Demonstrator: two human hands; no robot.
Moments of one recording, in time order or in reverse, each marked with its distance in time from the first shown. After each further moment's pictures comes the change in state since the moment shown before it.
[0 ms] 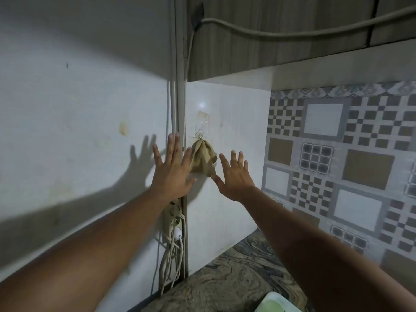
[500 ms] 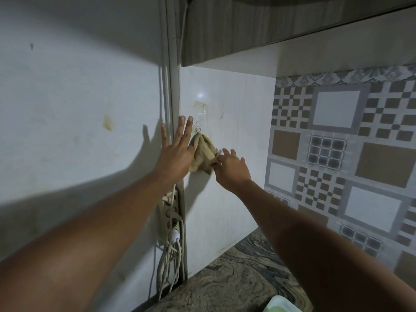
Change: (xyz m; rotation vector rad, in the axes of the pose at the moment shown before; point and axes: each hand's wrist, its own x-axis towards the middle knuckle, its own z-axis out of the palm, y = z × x) left_hand 0.059 -0.002 0.044 0.080 0.148 0.184; right_hand 0.043 0.002 0.017 0.084 0.085 0.002
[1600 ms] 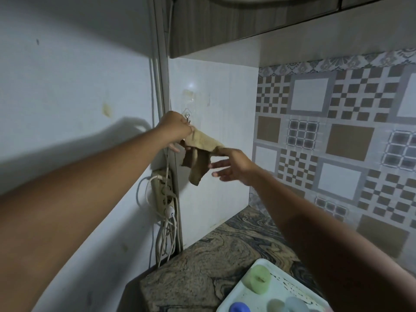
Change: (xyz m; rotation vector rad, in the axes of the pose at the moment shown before) left_hand 0.029 0.016 -0.135 -1.132 -0.560 -0.802; right_hand -0.089 0.008 -0.073 1.234 -0.404 0.434
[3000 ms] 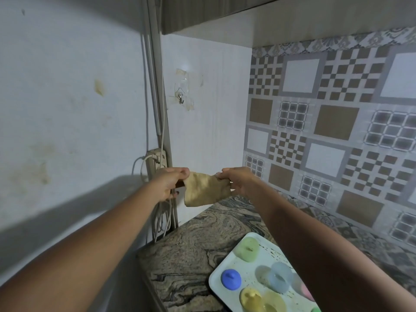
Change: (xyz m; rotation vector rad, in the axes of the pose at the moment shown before) left_hand -0.072 -0.143 0.087 -0.543 -0.173 -0.454; right_hand -0.019 0.097 0.001 0.156 0.339 0.310
